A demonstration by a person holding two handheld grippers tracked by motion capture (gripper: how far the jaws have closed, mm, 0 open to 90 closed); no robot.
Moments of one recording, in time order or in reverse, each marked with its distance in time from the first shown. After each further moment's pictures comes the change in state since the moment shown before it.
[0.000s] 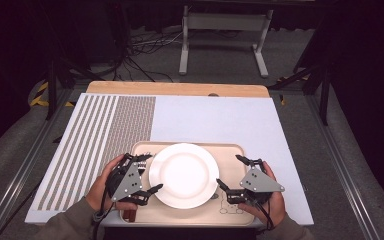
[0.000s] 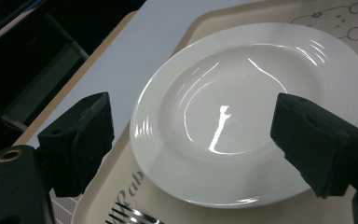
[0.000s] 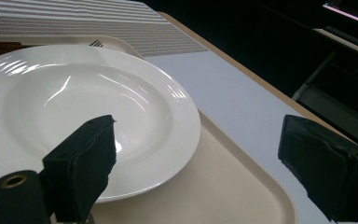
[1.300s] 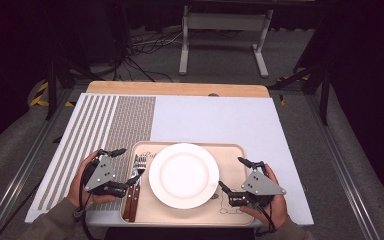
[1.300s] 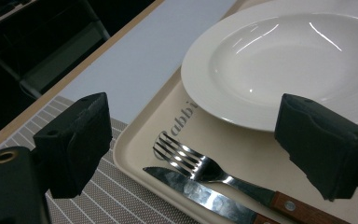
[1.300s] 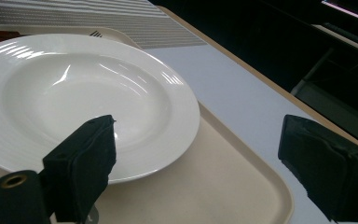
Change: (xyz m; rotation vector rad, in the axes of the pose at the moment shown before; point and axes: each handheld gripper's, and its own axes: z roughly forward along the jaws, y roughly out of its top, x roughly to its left) left arm 0.029 -0.052 -0.028 -0.012 0.079 -0.153; right arm 0.001 -0.008 -0.005 0.018 -0.011 -0.003
